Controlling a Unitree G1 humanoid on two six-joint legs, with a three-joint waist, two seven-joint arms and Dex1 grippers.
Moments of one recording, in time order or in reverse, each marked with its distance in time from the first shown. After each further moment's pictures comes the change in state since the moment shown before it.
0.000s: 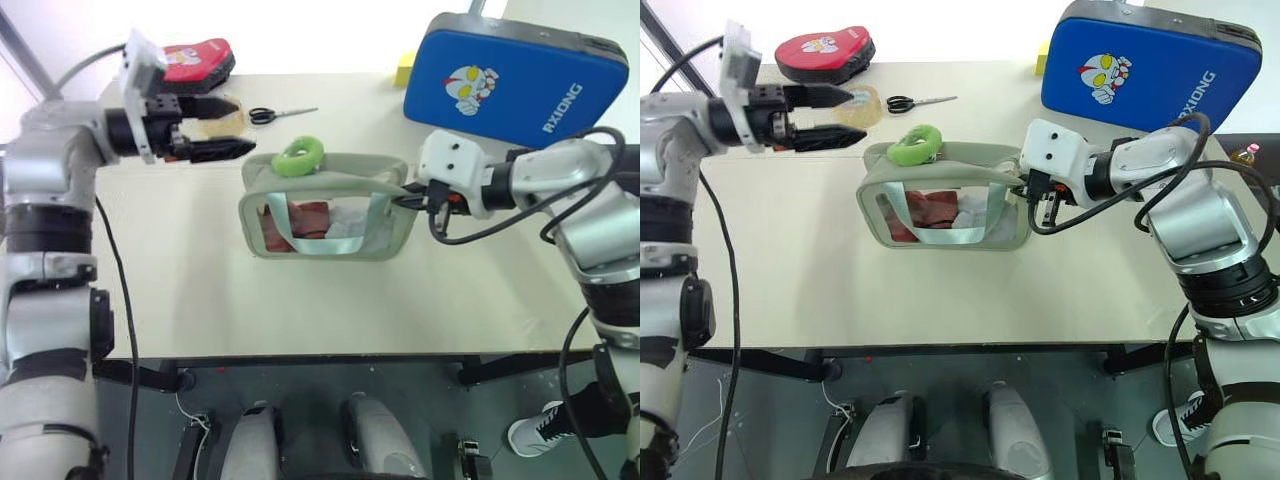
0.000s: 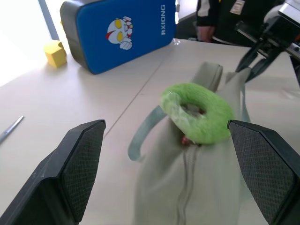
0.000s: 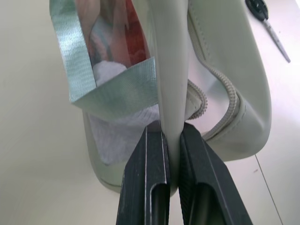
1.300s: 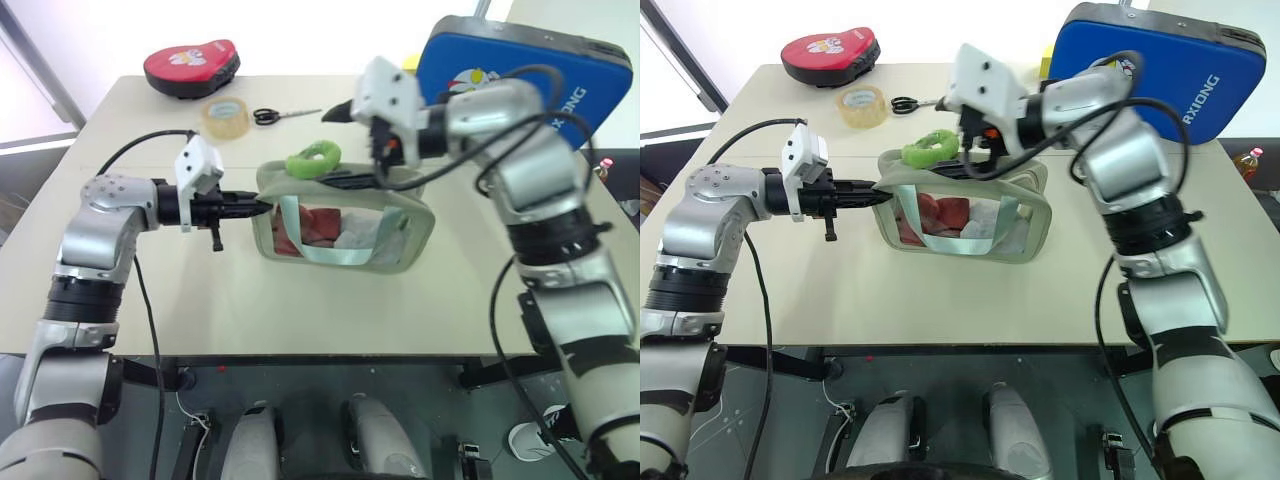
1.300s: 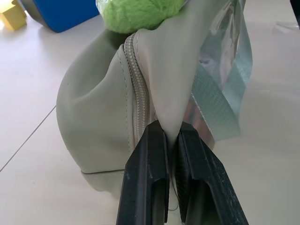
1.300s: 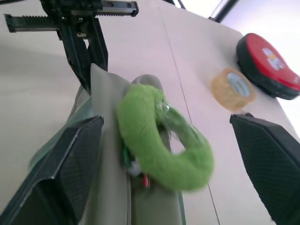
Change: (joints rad) left arm 0.232 -0.073 -0.089 -0.233 0.089 -0.120 0.151; right arm -0.350 0.362 0.109 0.420 -0.012 -0.263 -0.004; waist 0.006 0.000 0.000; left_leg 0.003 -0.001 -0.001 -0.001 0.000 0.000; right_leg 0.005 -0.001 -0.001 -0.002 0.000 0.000
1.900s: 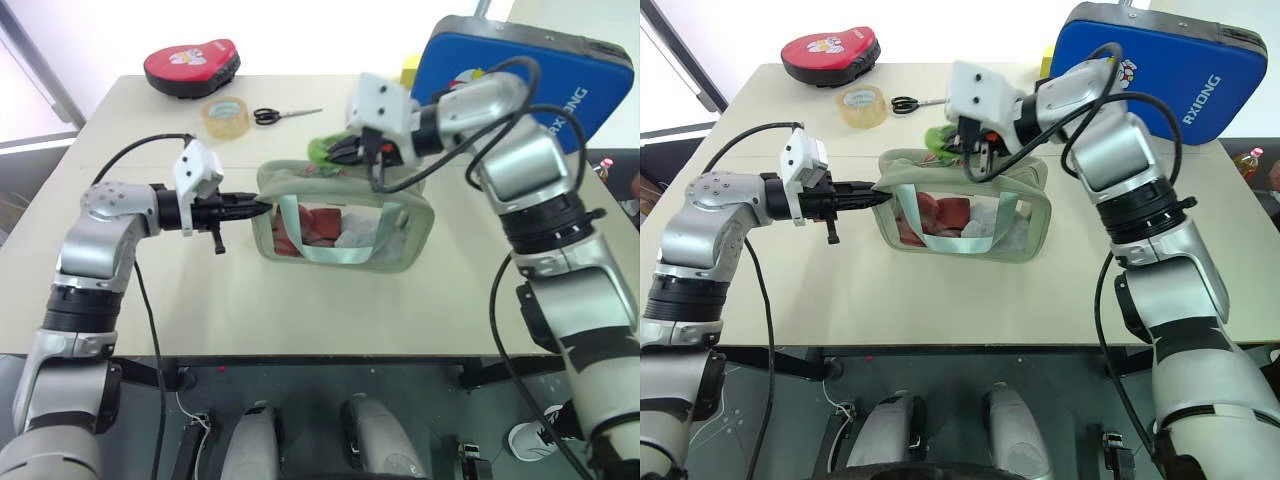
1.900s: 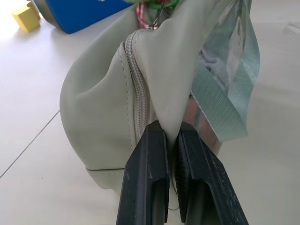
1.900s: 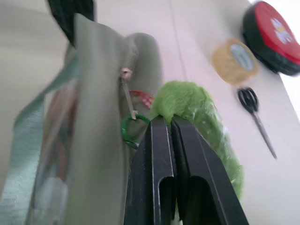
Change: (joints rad) left arm 0.065 0.004 0.017 -0.076 -0.013 0.004 0.072; right arm -0.006 -0.101 -0.037 0.014 -0.061 0.044 0.054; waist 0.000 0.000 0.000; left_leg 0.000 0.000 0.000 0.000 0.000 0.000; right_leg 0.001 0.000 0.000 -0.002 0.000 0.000
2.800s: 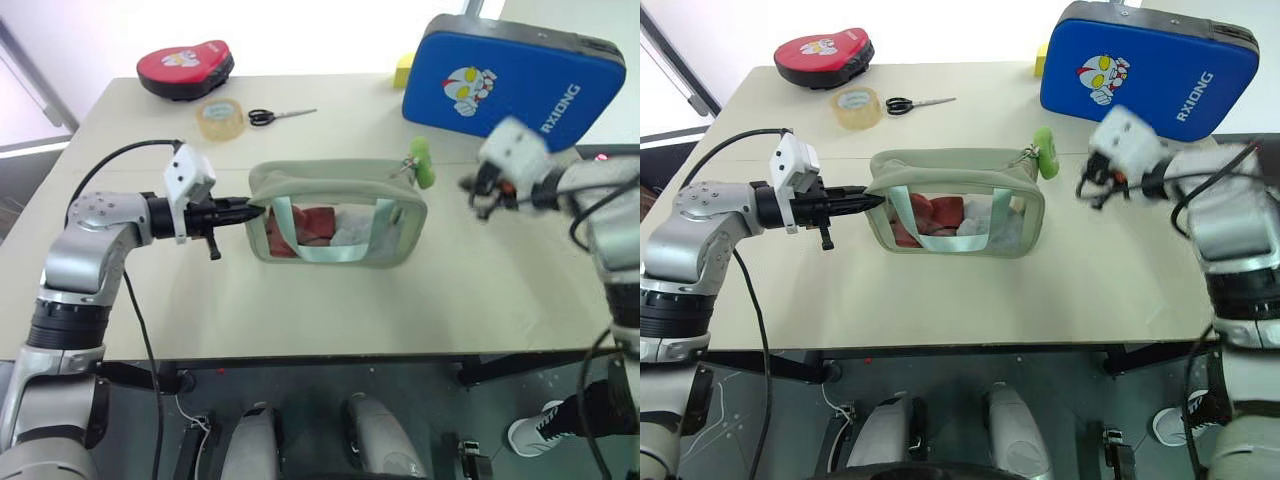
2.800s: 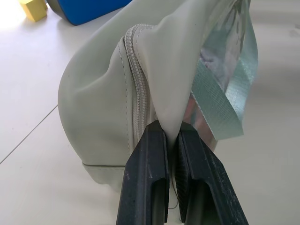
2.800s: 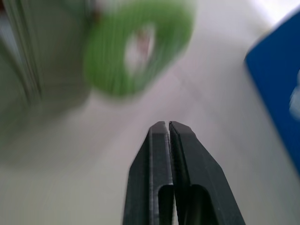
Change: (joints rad) left arm 0.060 0.038 0.024 -0.101 -0.050 0.094 0.056; right arm 0.372 -0.297 -0.340 -0.266 0.091 0.257 -0.146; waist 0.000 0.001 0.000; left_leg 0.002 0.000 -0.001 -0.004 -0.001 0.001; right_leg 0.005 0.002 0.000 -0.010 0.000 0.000
